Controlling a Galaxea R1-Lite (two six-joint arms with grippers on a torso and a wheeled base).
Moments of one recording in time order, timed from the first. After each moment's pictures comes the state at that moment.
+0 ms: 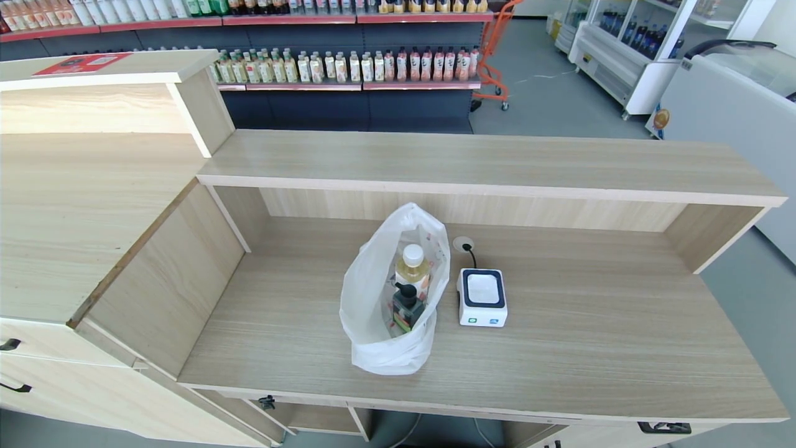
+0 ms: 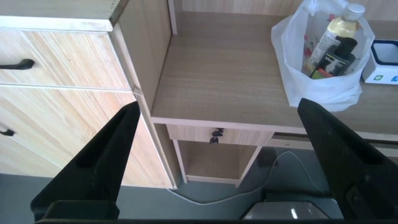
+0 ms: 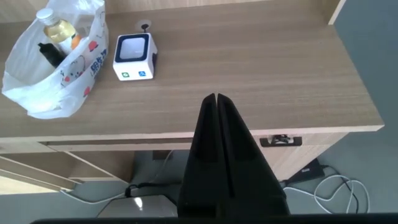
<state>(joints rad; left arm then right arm) 0.00 0.00 0.00 0.00 0.00 0.01 -0.01 -0.01 0.00 0.01 -0.03 0.05</state>
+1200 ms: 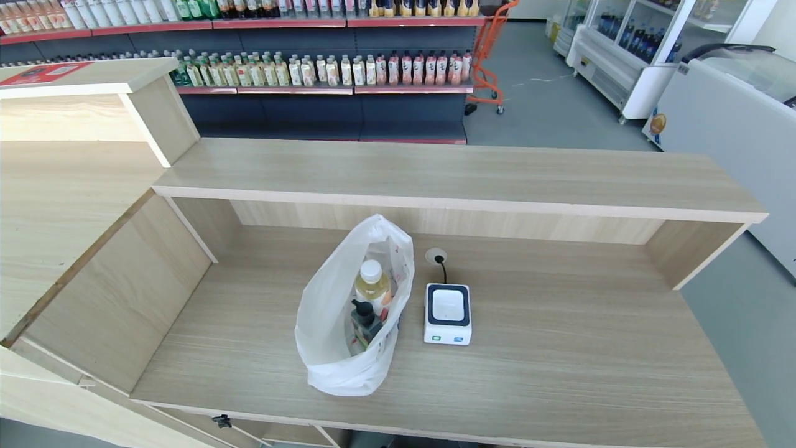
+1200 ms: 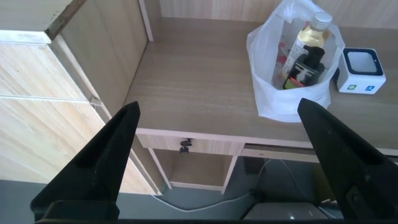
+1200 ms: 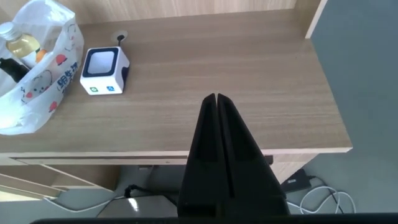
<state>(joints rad) 0.00 0.00 0.00 0.00 0.00 0.01 -0.01 0.00 0.00 0.01 -0.03 0.05</state>
